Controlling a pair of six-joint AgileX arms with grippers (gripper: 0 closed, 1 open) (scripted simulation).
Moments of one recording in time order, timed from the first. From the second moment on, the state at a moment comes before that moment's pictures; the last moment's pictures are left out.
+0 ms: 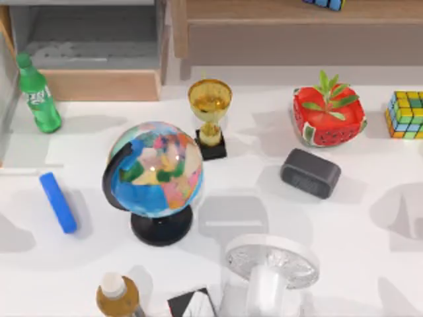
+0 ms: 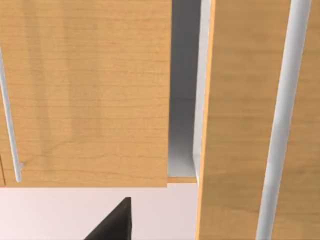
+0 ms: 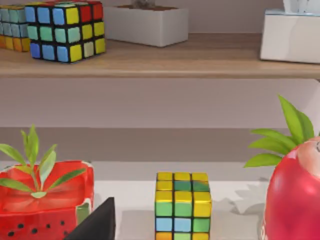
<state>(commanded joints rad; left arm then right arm) 0.68 2.04 0.49 1.50 0.72 1.60 0.00 0.00 0.00 0.00 0.00 0.00</state>
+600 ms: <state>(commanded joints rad) 0.73 2.02 0.43 1.54 0.77 1.60 0.00 0.00 0.00 0.00 0.00 0.00</state>
